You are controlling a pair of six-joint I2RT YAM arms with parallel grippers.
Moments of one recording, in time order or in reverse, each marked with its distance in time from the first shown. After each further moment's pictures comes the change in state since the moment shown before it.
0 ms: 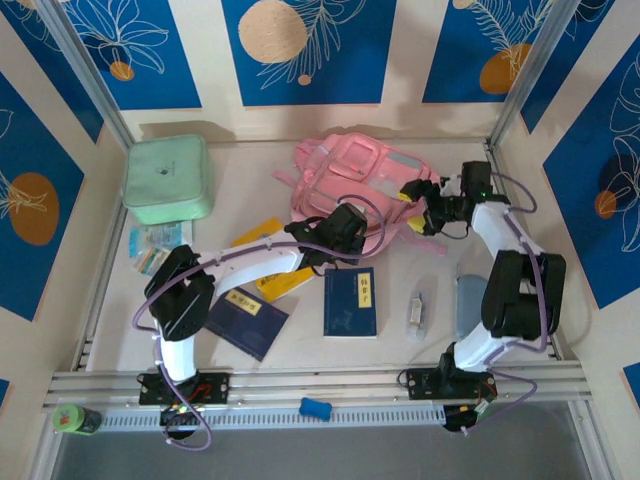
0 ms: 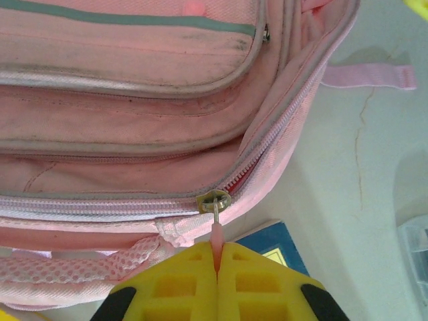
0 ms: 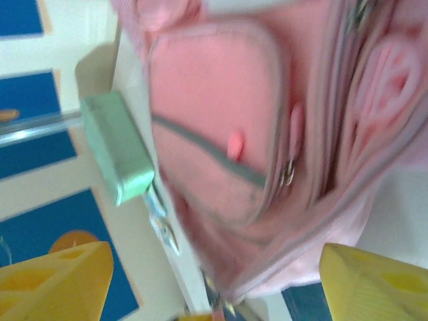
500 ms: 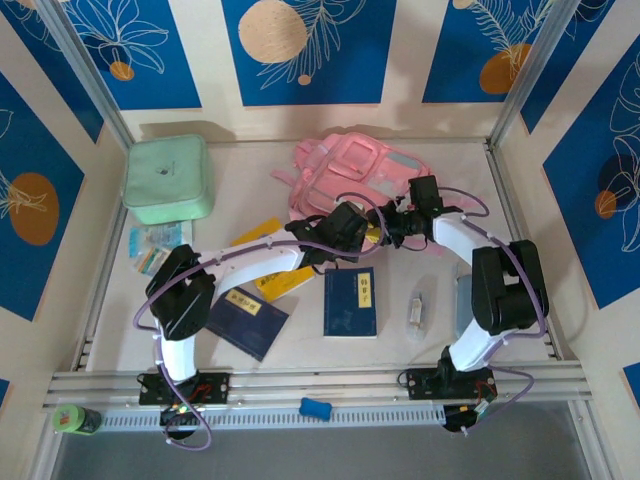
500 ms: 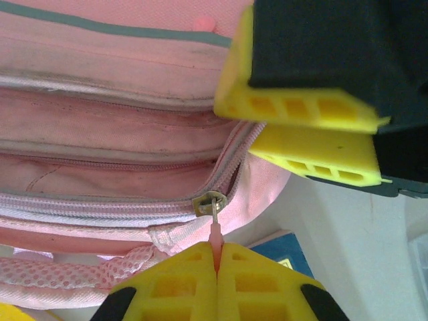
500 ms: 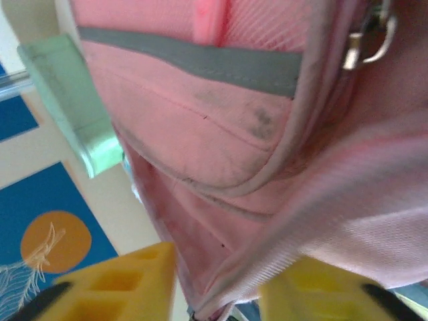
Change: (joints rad) left arm 0.002 0.005 0.014 -0.010 -0.043 -0.019; right arm 0.280 0.085 -0.057 0.154 0.137 0.218
